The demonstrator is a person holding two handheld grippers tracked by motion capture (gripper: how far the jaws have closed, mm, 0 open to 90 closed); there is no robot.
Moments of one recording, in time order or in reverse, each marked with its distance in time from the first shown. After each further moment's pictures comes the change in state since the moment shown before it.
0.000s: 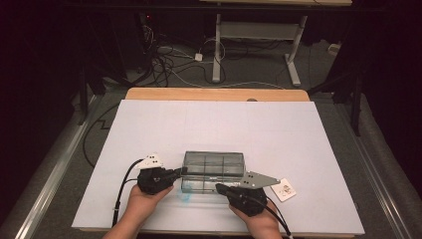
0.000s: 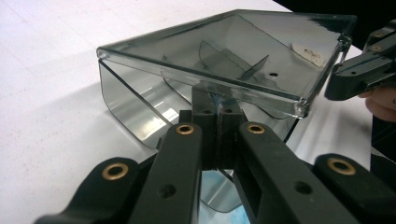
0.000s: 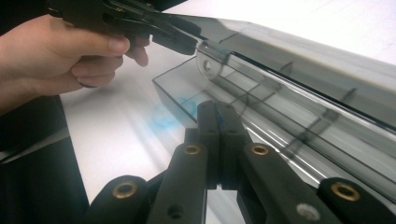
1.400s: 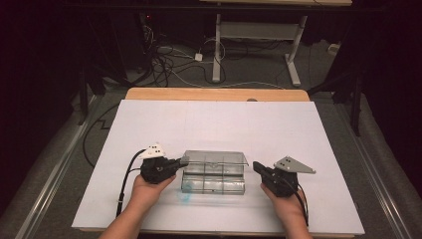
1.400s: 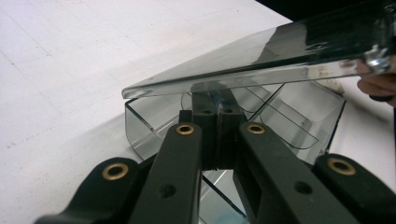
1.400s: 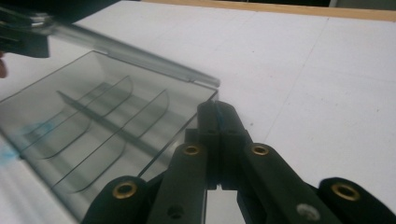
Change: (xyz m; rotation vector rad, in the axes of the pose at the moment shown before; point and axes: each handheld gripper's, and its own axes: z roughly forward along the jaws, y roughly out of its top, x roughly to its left) left arm 0.012 0.020 0.010 -0.029 0.029 0.010; right arm -0.079 -0.004 -0.034 -0.063 -0.321 0.102
